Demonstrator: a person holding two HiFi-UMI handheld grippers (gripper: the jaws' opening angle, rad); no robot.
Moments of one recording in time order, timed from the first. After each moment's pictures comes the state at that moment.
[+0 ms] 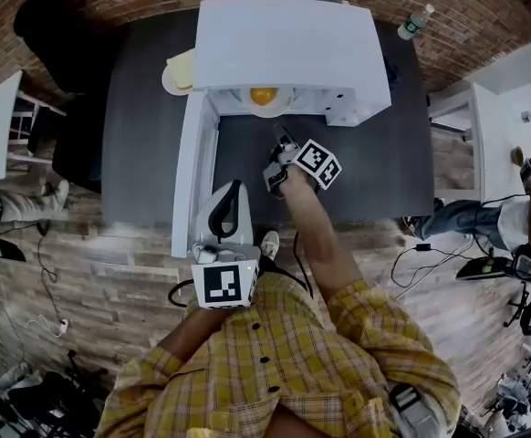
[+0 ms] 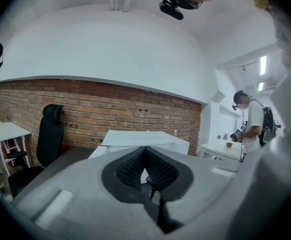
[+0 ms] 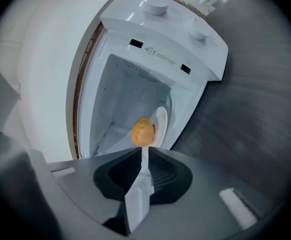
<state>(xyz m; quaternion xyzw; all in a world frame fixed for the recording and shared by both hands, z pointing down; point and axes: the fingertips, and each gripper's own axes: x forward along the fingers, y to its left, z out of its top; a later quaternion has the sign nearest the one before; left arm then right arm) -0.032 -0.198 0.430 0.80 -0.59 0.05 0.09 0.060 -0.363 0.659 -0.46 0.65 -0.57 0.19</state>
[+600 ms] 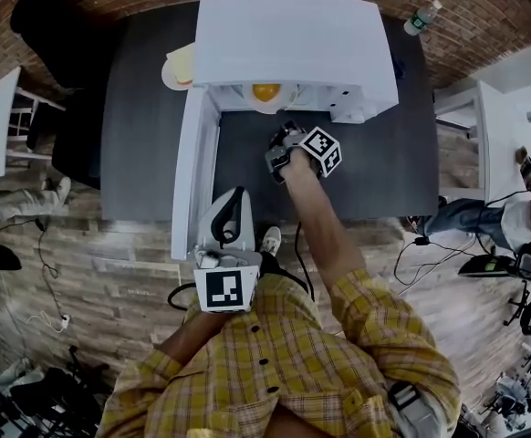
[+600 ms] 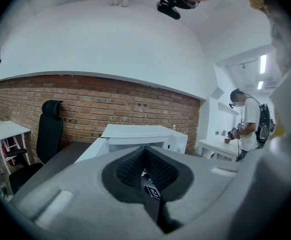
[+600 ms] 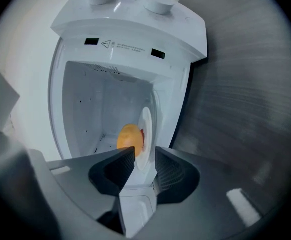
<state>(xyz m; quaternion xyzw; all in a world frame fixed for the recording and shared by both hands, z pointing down) -0.030 -0.196 0.444 0.80 -0.59 0.04 0.11 0.065 -0.395 0.694 -0.45 0.58 -0.63 0.25</state>
